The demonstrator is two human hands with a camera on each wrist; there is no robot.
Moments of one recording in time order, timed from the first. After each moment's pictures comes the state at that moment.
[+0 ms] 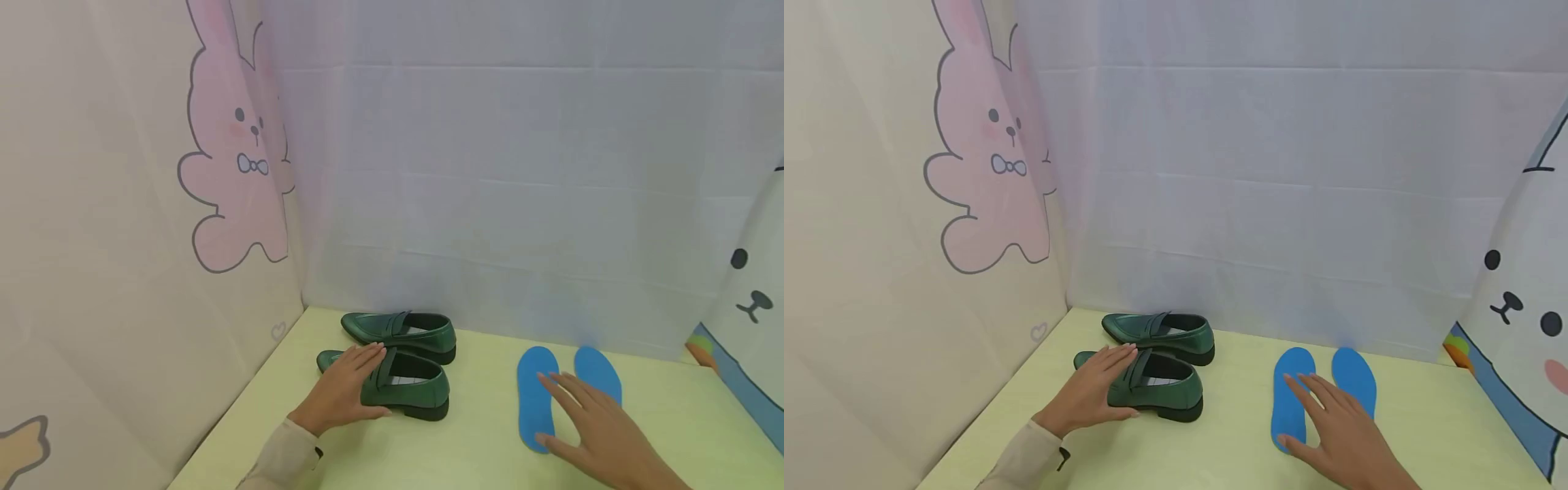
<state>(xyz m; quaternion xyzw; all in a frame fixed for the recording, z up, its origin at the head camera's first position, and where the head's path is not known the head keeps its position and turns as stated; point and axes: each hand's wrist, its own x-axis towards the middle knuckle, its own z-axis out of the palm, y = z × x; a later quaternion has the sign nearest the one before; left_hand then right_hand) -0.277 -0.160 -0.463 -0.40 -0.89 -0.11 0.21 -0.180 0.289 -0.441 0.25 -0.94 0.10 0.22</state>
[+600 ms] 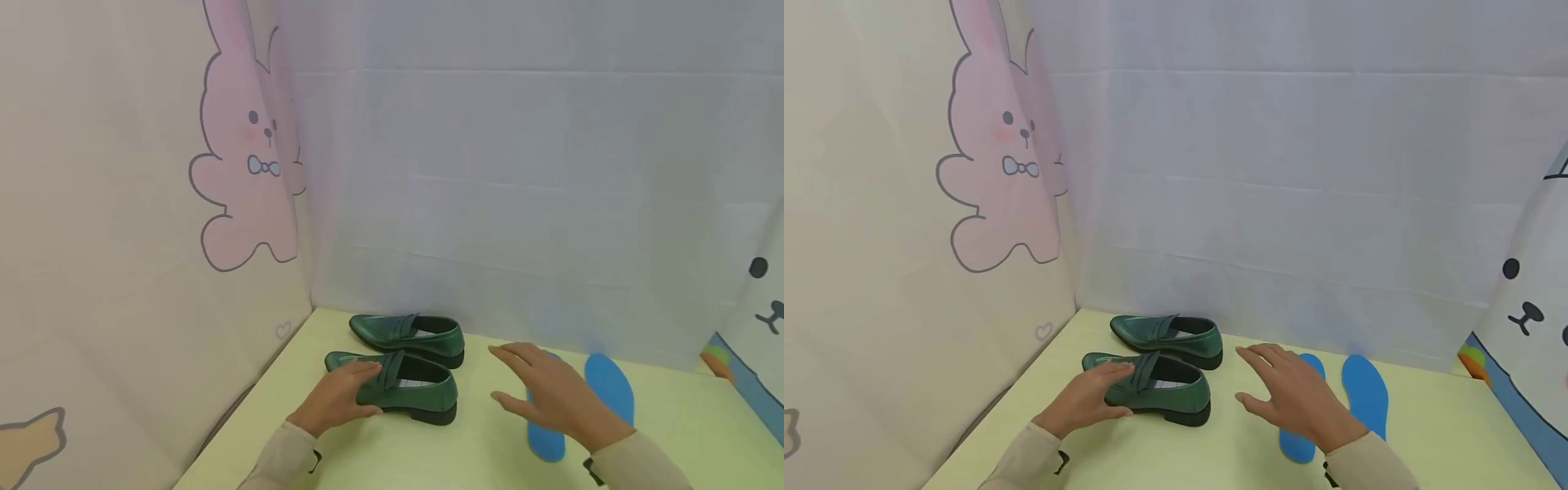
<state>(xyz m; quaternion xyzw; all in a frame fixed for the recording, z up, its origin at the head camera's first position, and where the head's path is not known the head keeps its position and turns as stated) -0.279 -0.178 -0.475 -0.32 -0.93 -0.11 0.12 -0.226 0.221 -0.391 0.33 -0.91 0.09 0.22</state>
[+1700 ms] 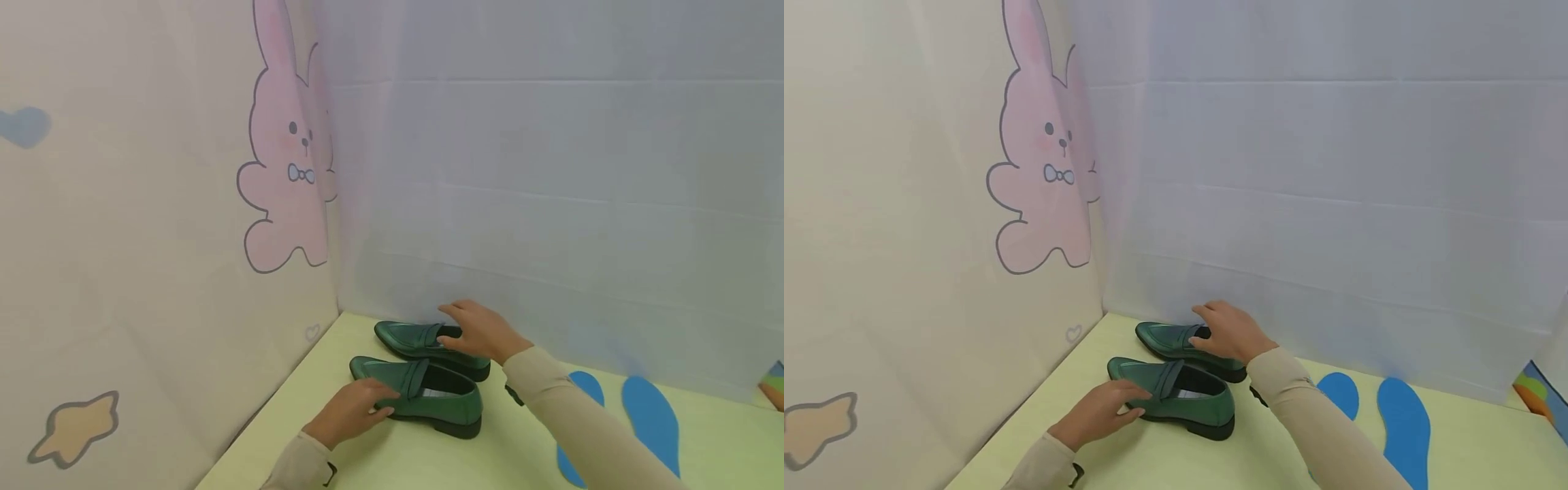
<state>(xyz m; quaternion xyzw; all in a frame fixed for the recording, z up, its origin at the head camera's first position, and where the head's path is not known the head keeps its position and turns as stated) -0.258 -0.198 -0.474 -0.35 -0.92 -0.12 0.12 -0.333 0.096 -0.357 0.34 -0.93 0.10 0.10</state>
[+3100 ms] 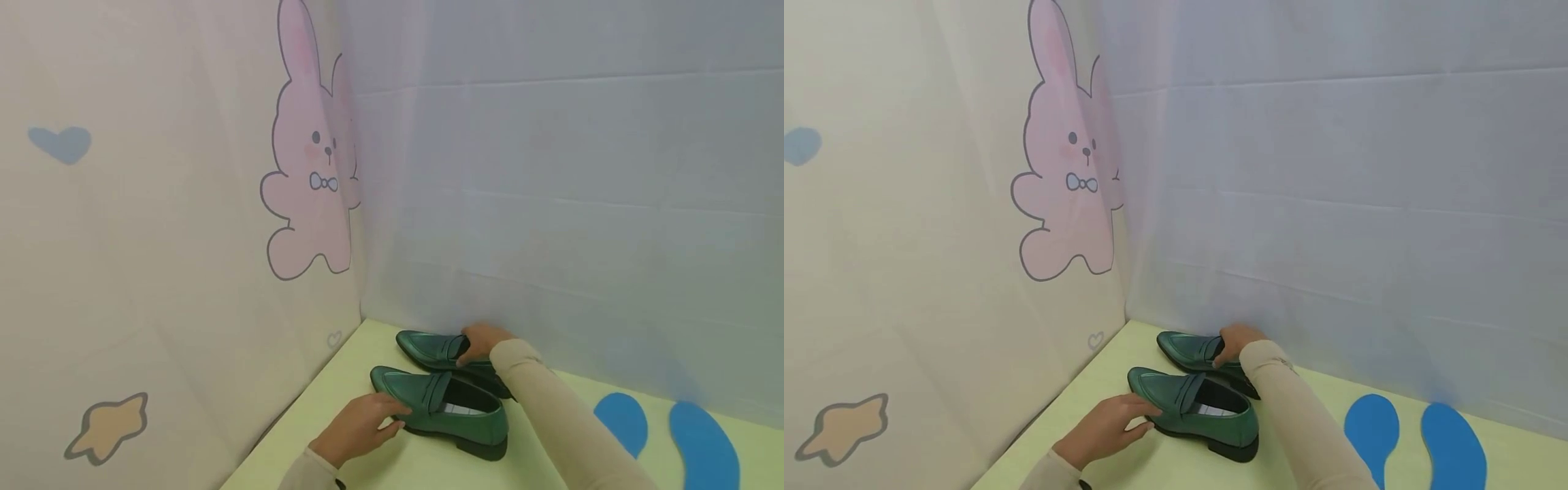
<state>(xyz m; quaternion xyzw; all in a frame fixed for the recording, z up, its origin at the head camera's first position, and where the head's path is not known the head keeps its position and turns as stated) -0.246 -0.204 -0.470 -0.33 -0.93 -0.11 0.13 -0.428 0.075 -0.418 0.27 -0.95 0.10 -0.10</state>
